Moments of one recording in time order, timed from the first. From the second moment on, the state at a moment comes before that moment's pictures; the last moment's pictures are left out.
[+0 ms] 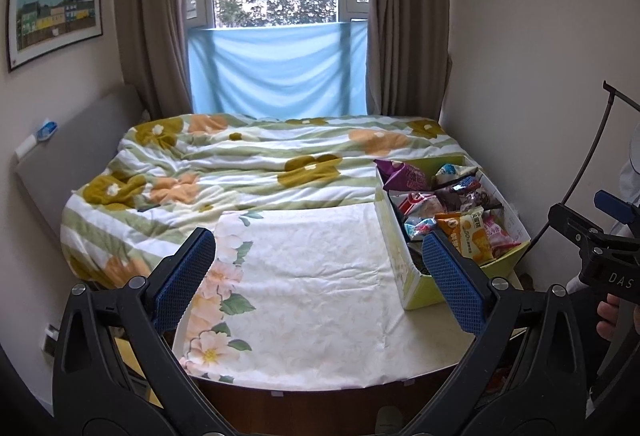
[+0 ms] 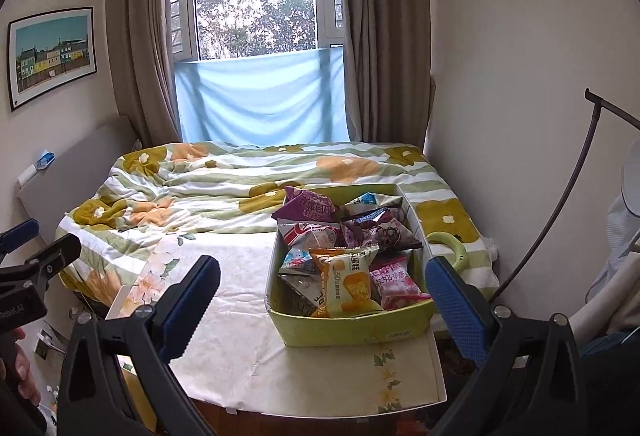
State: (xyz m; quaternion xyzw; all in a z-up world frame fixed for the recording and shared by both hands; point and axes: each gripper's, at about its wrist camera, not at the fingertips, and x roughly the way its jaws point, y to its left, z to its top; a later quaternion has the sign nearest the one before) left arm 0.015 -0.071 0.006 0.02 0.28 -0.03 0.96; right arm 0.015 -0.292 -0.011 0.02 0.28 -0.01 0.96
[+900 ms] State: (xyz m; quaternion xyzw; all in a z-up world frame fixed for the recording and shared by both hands) left arm 0.021 -0.074 0.001 0.01 0.28 -0.03 0.96; right arm 0.017 -0.296 -0.013 0.02 0.29 -0.02 0.96
